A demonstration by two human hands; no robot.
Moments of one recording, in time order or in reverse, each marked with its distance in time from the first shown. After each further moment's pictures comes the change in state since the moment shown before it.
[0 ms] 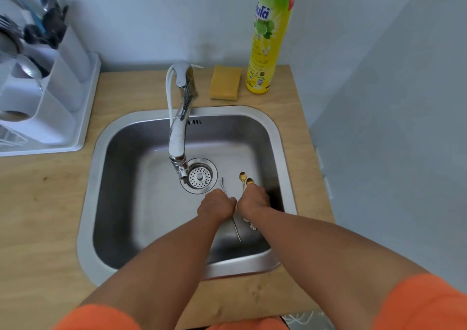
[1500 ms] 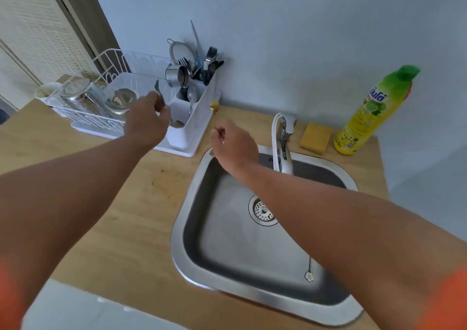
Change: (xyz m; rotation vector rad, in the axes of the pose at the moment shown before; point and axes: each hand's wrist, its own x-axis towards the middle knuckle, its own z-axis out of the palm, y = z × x) left_hand -0.048 -0.151 -0.386 -0.138 1.064 0.232; right_hand -0.119 -0.273 -0.065 0.276 0.312 -1.016
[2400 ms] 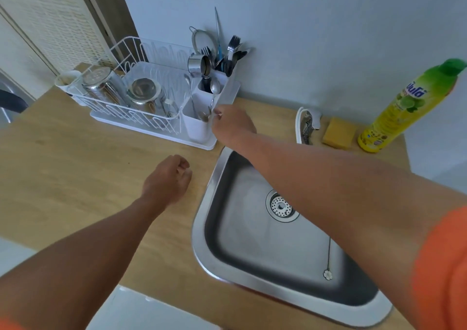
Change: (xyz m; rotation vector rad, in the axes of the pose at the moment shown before) left_hand -0.131 -0.084 0.024 -0.033 -0.285 -0.026; right_hand 0.056 -0.037 0.046 -0.061 -0.226 0.128
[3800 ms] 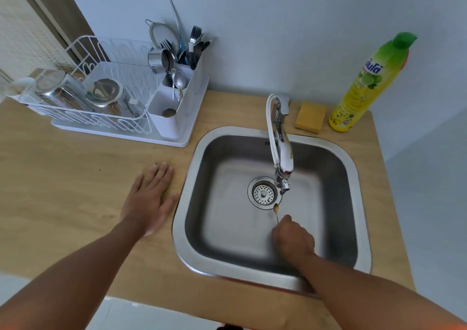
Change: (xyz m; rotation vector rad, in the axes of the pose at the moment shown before) left_hand -0.032 -0.031 0.026 0.471 -0.234 0.296; right_hand -0.225 0.249 0.039 -0.336 -0.223 0.604
